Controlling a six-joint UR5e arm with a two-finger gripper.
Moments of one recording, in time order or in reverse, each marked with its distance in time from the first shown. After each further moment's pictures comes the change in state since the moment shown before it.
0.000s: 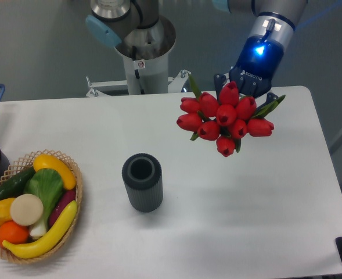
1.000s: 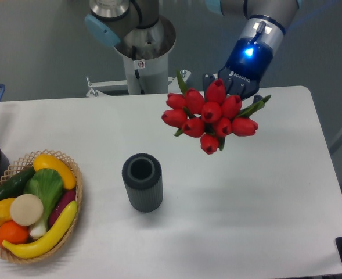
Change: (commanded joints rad) arm -0.069 0.000 -0.020 0.006 -0.147 -0.002
